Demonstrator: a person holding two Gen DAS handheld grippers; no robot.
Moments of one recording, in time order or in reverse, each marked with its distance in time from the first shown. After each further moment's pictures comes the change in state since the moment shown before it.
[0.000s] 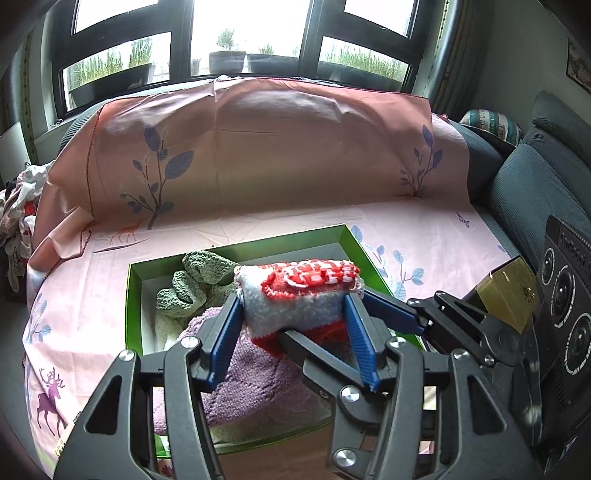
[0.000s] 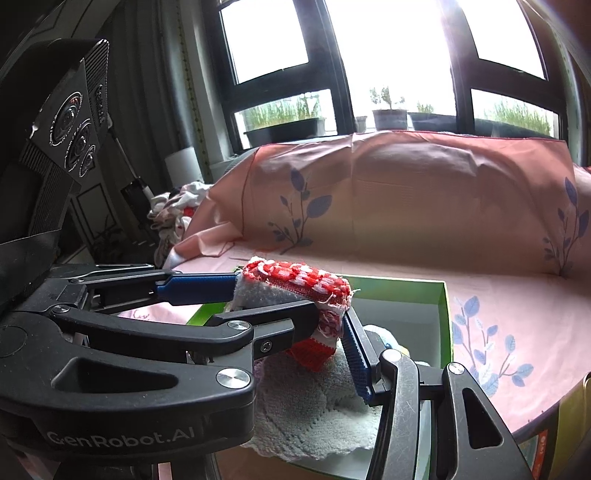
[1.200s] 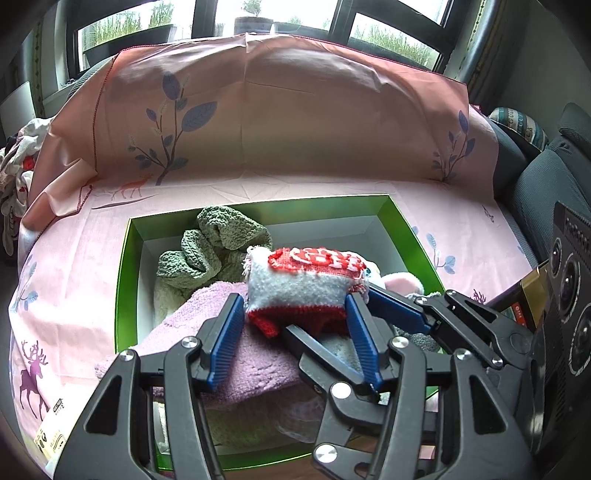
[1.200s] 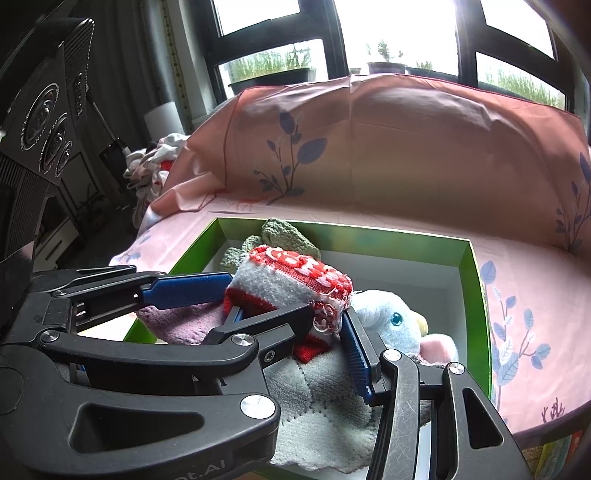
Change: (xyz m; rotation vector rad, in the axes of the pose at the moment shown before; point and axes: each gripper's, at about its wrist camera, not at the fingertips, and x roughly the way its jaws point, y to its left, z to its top) left arm 0.039 0.028 -0.014 -0.090 0.094 0.031; right arm 0.049 0.002 -0.007 0.006 0.188 -0.045
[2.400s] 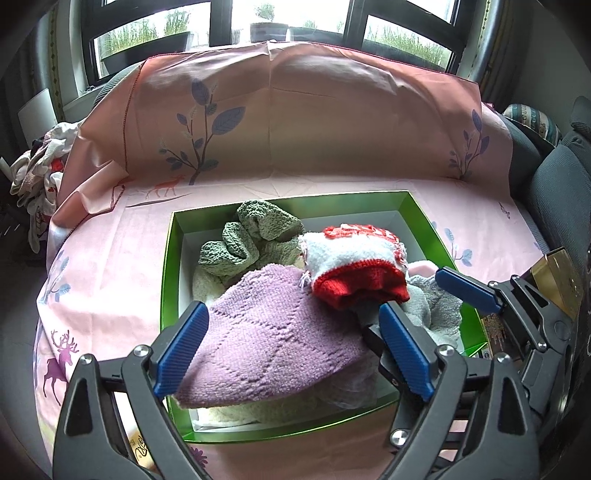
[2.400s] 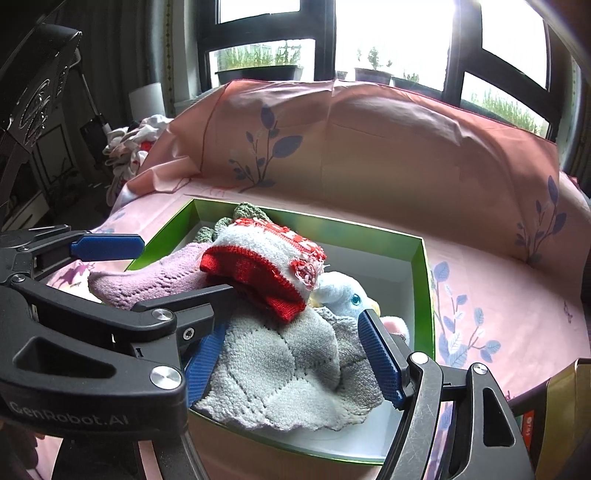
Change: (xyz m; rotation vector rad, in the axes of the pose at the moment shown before) left arm -0.025 0.012 -0.012 0.008 -0.011 0.094; right arm -0.027 0.004 -0.010 -0.086 0.016 -0.171
